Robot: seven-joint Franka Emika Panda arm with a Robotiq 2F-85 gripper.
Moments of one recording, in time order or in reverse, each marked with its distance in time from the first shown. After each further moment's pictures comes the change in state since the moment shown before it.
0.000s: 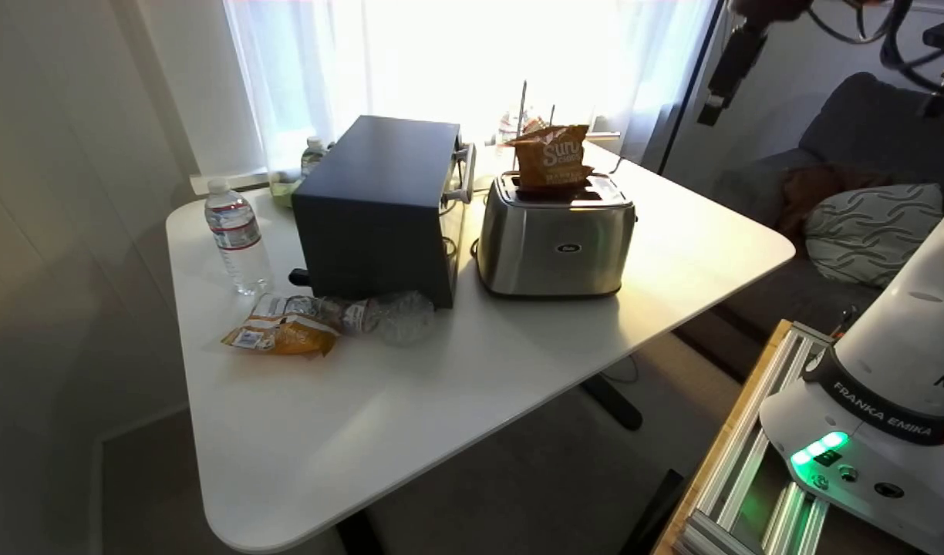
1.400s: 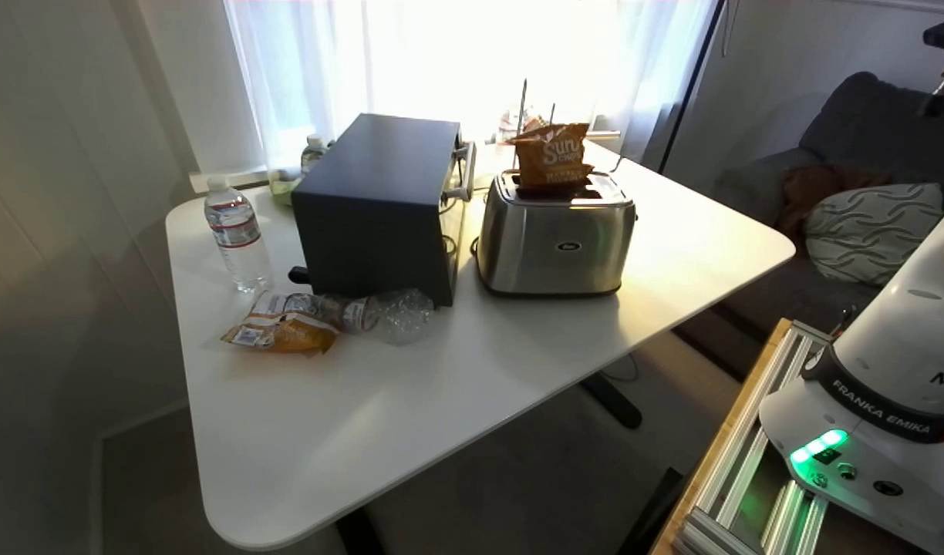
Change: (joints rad) arm -0.039 0.980 -0.140 1.117 0.473 -0.093 -0.037
